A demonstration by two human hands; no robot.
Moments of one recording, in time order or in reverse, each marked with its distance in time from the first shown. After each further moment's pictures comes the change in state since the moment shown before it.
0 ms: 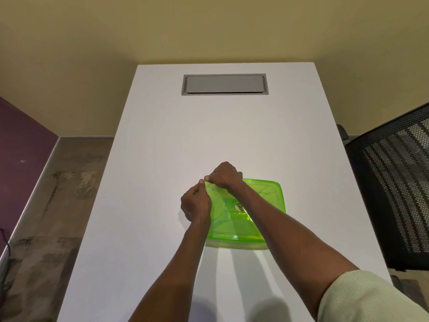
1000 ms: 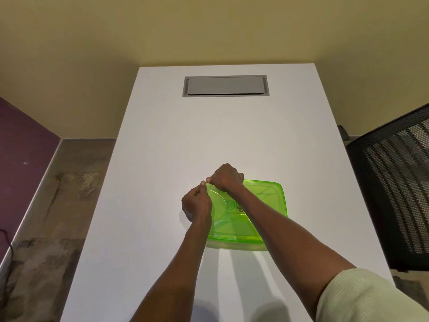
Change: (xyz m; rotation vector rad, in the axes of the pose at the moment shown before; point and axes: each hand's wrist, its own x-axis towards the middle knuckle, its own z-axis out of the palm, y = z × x) left_hand 0.002 0.000 0.001 -0.087 -0.004 -0.040; right_hand -0.002 -0.003 0.007 -0.073 0.096 0.032
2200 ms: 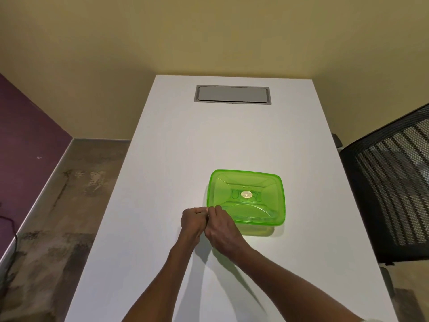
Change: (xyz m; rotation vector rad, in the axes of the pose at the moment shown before) left_hand -0.030 -0.050 -0.095 0.172 -0.333 -0.042; right_hand -0.174 0.053 0.086 -0.787 0.381 -0.881
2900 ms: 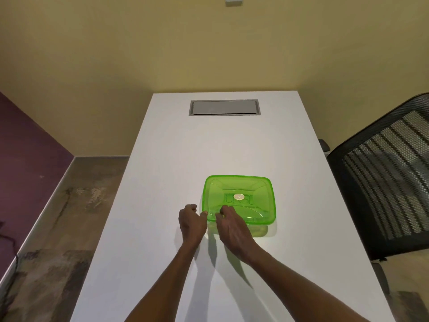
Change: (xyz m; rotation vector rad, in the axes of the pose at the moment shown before) left_hand -0.034 0.014 0.005 0.357 0.176 0.329; right_hand -0.033 0.027 -0.020 0.333 0.096 0.280
